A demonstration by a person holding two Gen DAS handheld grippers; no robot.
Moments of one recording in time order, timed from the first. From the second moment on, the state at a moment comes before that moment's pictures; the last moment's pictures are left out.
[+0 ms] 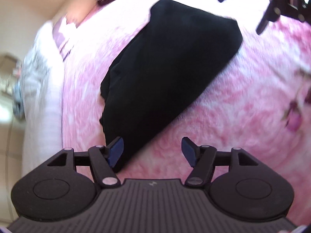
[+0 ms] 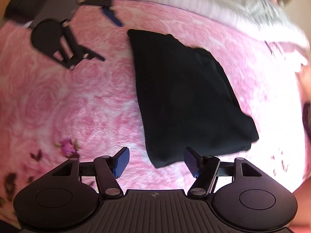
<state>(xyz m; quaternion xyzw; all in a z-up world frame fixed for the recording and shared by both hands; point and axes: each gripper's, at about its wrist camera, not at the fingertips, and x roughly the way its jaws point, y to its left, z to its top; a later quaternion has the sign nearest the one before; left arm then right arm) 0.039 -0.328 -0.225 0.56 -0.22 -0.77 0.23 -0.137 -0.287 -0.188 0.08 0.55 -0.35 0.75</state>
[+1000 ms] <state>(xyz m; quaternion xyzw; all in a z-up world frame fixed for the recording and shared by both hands) -0.028 -0.354 -0.326 0.52 -0.42 -0.73 0.15 -0.237 -0.297 -0.263 -0.18 0.59 -0.29 0.73</state>
